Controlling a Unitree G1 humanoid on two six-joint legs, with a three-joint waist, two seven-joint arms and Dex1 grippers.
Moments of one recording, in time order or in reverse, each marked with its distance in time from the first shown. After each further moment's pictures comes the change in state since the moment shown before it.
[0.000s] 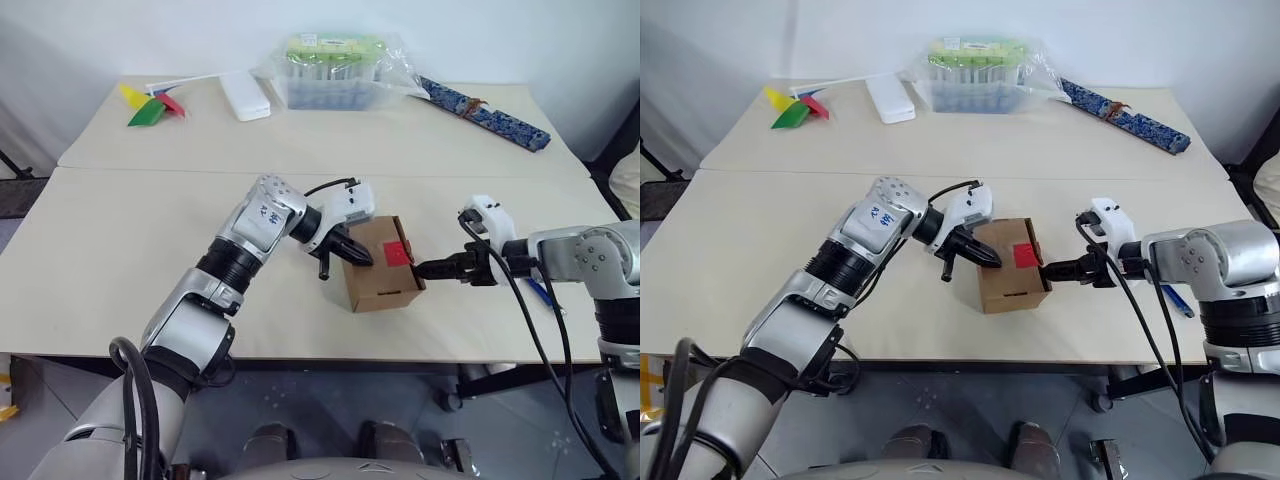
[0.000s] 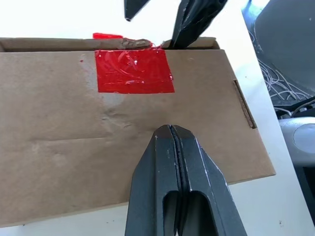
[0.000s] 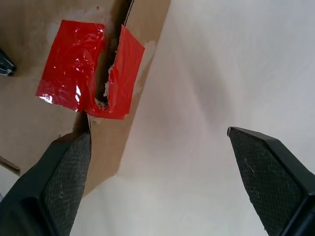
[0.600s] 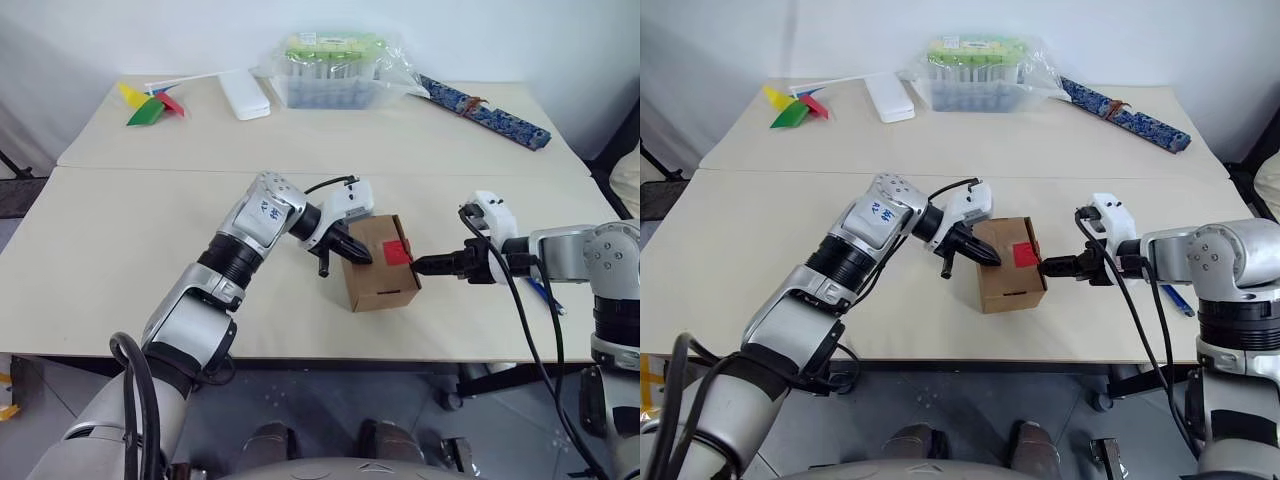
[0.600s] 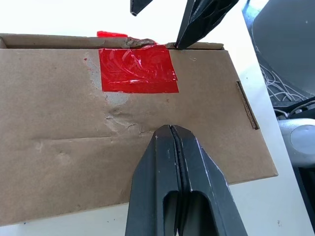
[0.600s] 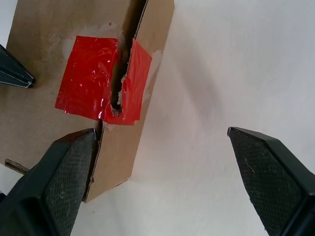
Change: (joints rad) left arm -0.042 -0.008 0.009 0.078 0.000 -0.006 -0.002; right arm 0.025 0.072 -0.180 -0.068 0.079 0.148 -0.149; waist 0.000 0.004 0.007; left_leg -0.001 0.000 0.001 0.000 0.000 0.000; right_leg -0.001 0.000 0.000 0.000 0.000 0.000
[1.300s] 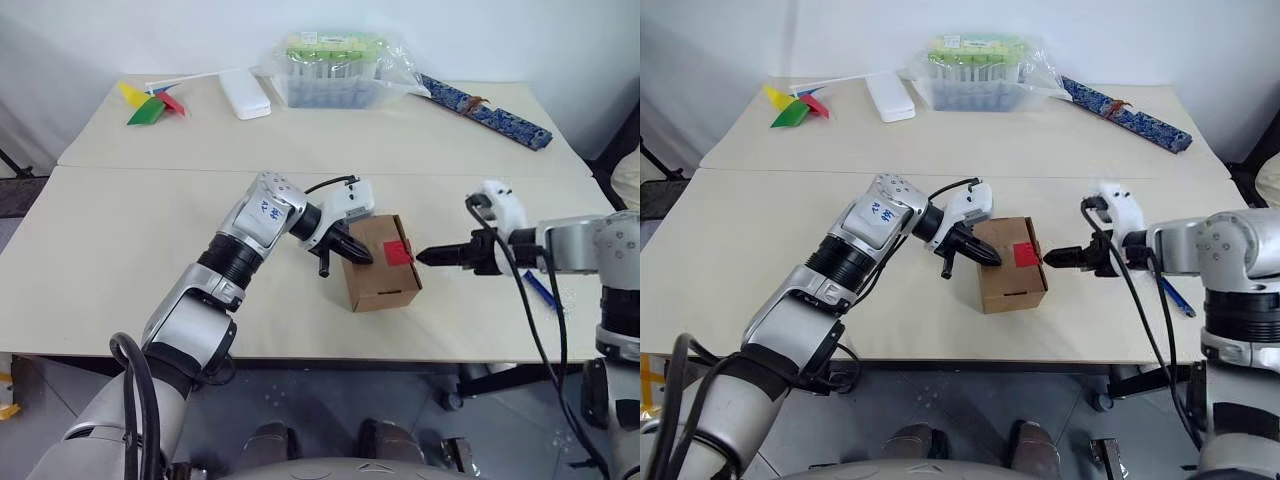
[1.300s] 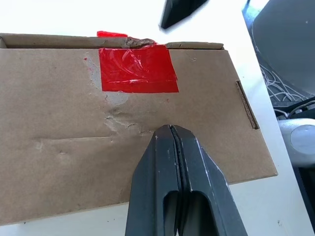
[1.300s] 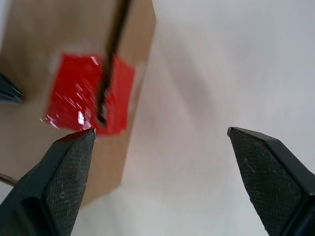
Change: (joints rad) left arm 0.002 0.001 0.000 -0.007 0.000 0.004 -0.001; right arm -0.068 -0.001 -0.050 0.011 0.043 0.042 -0.064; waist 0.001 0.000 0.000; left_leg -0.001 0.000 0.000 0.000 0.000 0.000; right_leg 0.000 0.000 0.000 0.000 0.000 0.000
